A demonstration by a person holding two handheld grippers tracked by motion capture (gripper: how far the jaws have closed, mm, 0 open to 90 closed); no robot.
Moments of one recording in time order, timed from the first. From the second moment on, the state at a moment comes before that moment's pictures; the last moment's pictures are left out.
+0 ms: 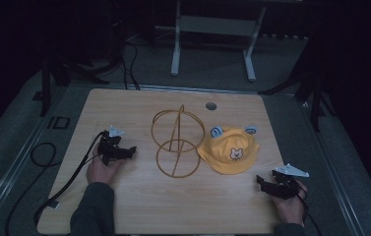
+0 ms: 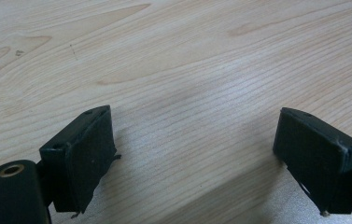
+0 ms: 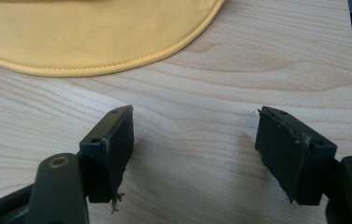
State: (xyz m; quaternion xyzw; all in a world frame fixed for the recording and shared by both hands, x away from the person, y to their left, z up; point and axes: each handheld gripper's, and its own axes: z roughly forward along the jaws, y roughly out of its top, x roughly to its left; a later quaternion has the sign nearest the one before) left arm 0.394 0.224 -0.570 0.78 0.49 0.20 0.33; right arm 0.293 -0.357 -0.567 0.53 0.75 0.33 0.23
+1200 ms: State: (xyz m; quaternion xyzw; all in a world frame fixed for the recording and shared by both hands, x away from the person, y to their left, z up) left arm 0.394 0.224 -0.570 0.79 0.49 0.20 0.33; right arm 0.286 -0.345 -0.530 0.47 0.81 0.28 0.21
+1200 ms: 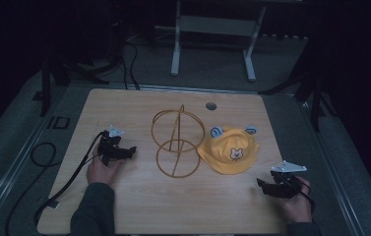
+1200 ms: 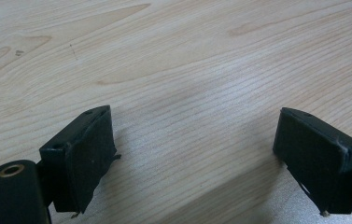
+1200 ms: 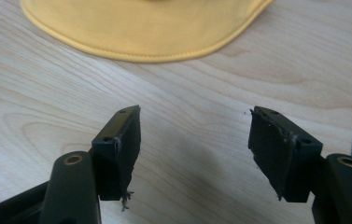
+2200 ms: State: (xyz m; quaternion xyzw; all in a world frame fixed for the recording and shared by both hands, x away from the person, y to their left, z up) left arm 0.394 0.224 -0.570 0.78 0.49 0.20 0.33; right arm 0.299 -0.326 -0.477 0.38 0.87 0.27 0.18
